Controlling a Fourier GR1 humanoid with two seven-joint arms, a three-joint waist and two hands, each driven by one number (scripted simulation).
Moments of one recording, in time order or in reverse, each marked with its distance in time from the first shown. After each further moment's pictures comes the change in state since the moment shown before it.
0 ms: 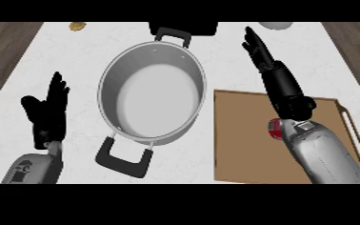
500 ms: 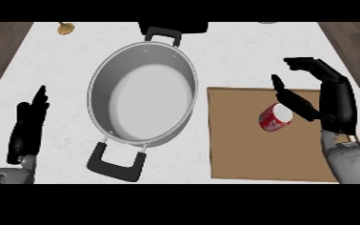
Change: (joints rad) left arm 0.087 0.150 -0.019 0.018 -0.076 -0.078 0.089; right arm 0.196 -0.092 -0.174 -0.027 0.171 -0.242 -0.075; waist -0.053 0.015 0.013
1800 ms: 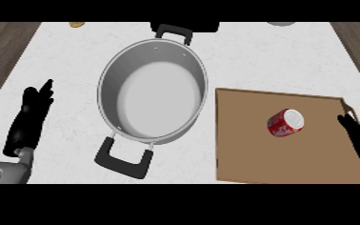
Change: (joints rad) left arm -0.034 0.038 -0.030 -0.100 -0.042 -0.071 0.207; right arm 0.551 -0.247 0.092 -0.730 0.545 0.325 0.818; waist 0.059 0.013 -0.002
